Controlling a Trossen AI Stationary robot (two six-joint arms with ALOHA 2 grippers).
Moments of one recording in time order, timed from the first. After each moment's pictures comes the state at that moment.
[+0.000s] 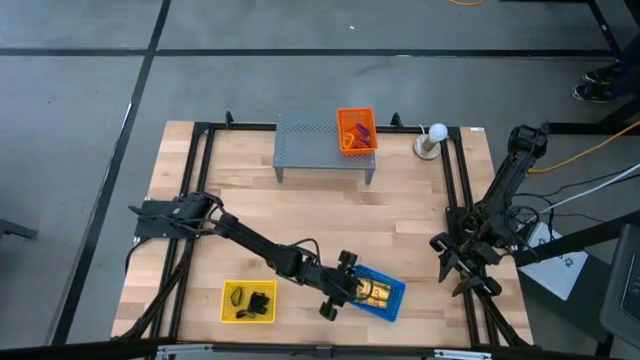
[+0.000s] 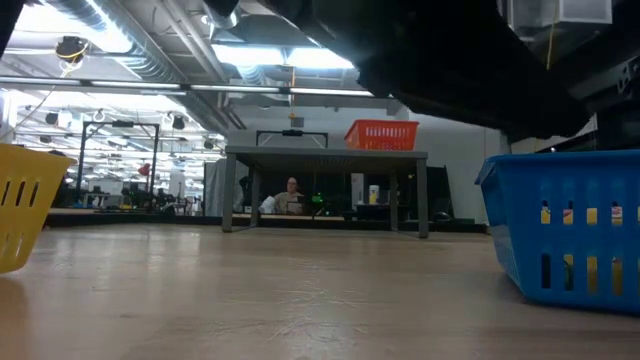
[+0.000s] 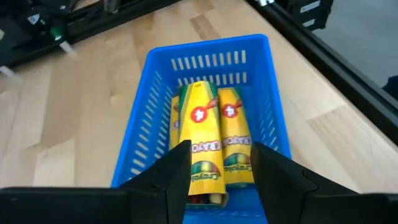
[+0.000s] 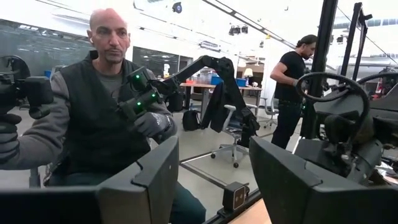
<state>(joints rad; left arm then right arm) -0.39 2.11 1.50 0.08 -0.16 0.12 1.11 0.60 0.02 0.81 0.27 -0.15</state>
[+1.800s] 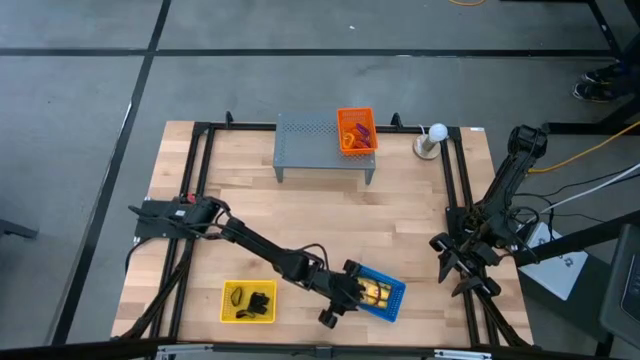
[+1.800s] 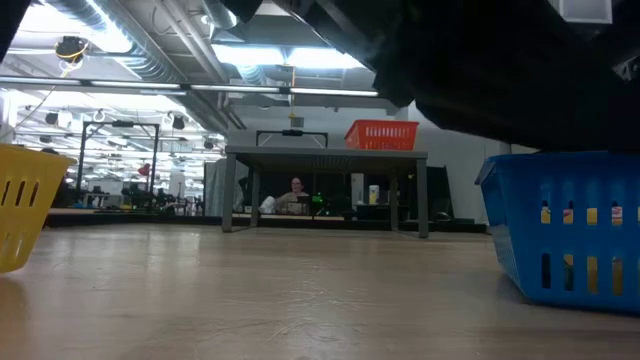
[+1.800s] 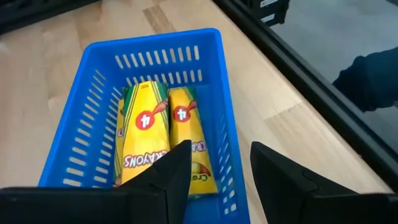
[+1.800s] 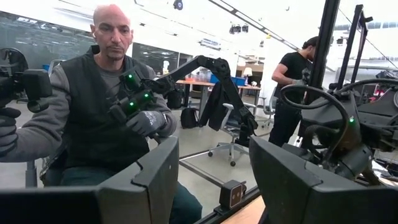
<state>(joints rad) -0.39 2.18 1.60 0.01 -0.02 0.10 1.11 0.60 0.02 0.80 0.27 -0.17</state>
